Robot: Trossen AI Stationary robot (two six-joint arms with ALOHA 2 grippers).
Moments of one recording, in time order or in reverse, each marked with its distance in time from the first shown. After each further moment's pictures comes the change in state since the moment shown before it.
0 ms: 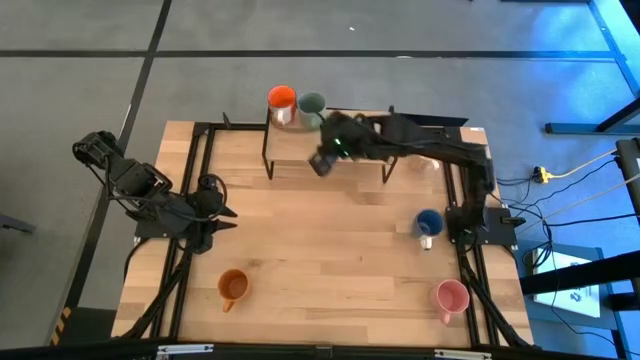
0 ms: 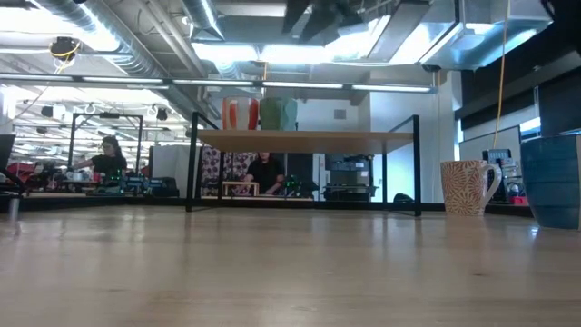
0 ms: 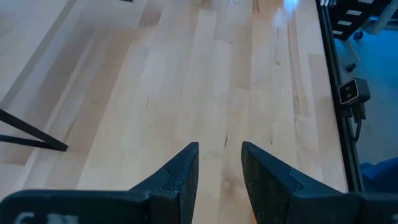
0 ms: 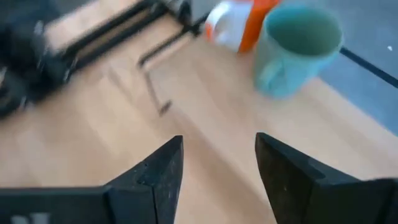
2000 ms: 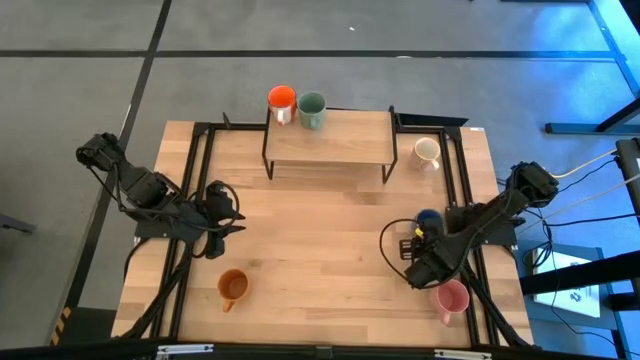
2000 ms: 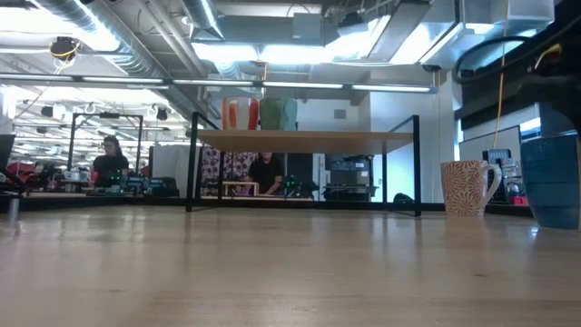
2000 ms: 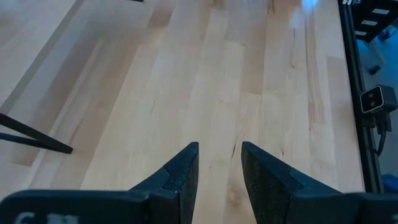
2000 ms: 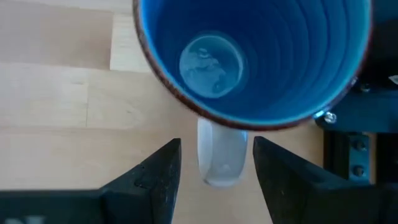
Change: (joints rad) left arm 0.000 0.093 0.000 0.042 -0.052 -0.026; right arm 0.799 -0.410 -1.308 -0.108 -0.195 1.732
